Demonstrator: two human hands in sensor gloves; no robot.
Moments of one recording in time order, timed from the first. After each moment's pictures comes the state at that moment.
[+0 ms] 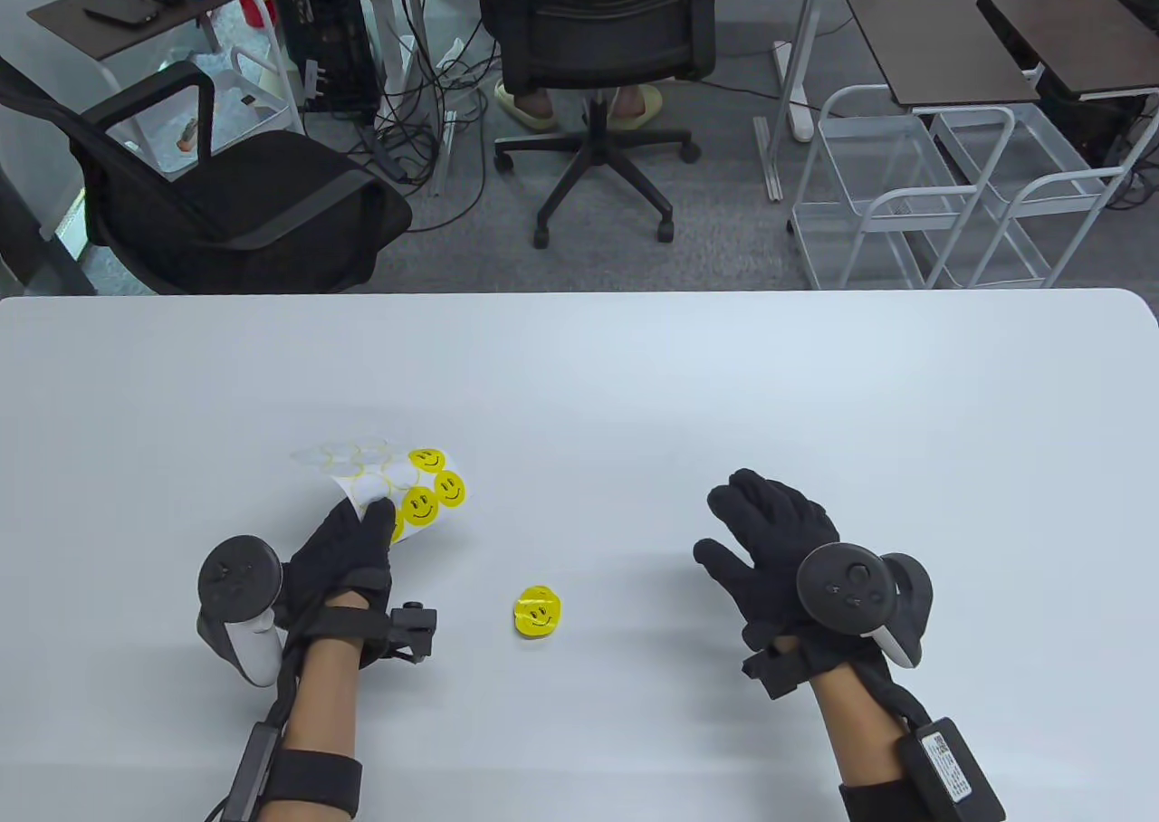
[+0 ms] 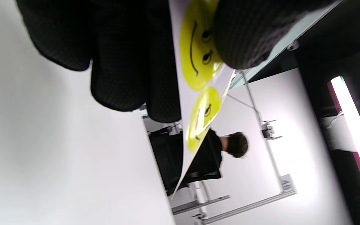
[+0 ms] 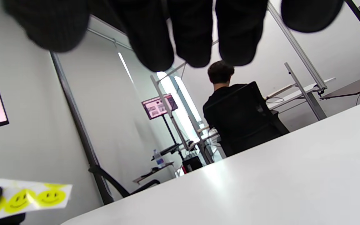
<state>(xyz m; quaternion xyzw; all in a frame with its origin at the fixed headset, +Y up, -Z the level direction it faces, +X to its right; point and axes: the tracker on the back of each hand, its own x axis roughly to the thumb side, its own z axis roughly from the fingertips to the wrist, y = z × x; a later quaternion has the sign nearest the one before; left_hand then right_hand) -0.290 -0.698 -0.305 0.09 0.12 0.56 0.81 0.179 -0.648 -0.289 0.14 -0.16 0.93 0.30</state>
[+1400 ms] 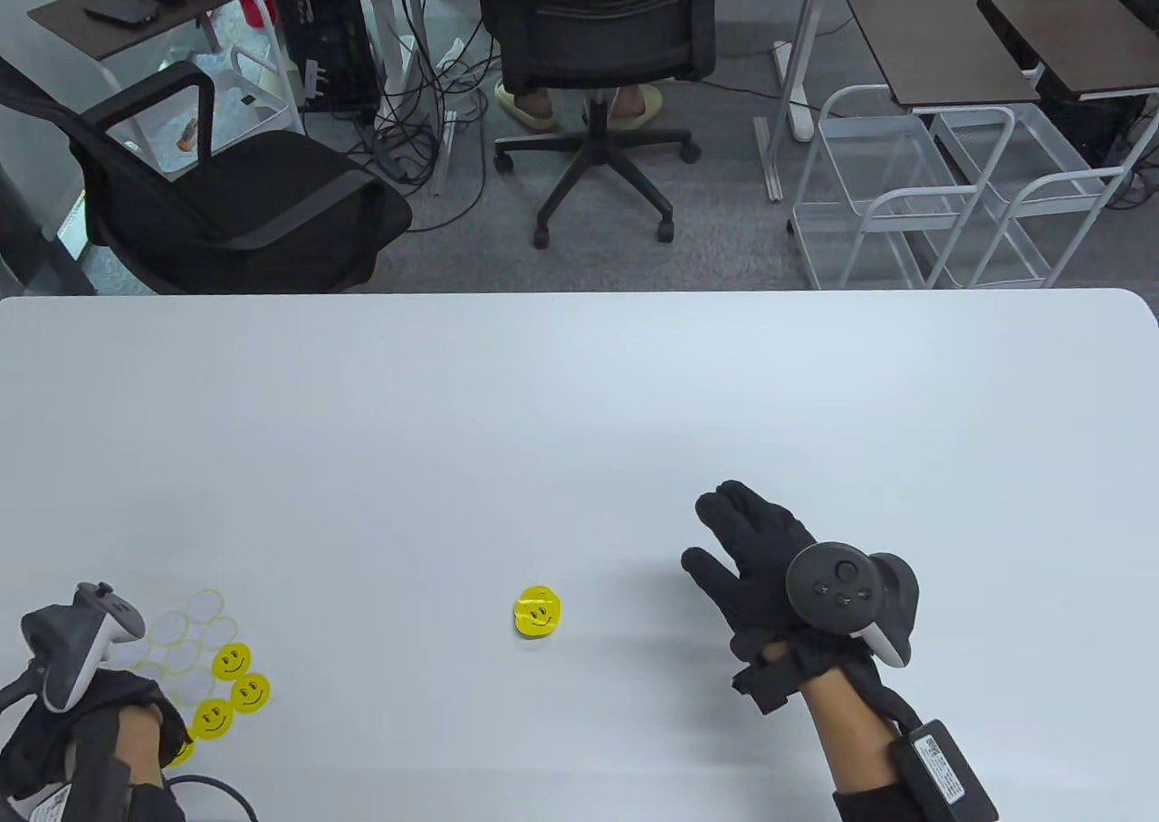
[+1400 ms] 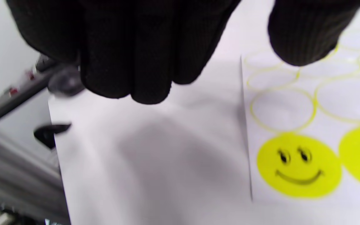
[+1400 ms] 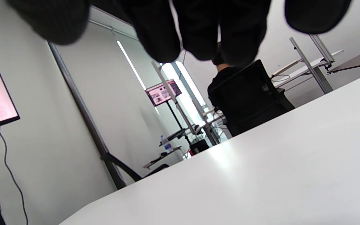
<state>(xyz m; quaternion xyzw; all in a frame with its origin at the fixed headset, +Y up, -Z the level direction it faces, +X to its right) -0.431 -0.686 -0.238 -0.28 0.44 -0.08 0.85 0.170 -0.656 -0.289 0.16 -0.12 0.92 0.33</state>
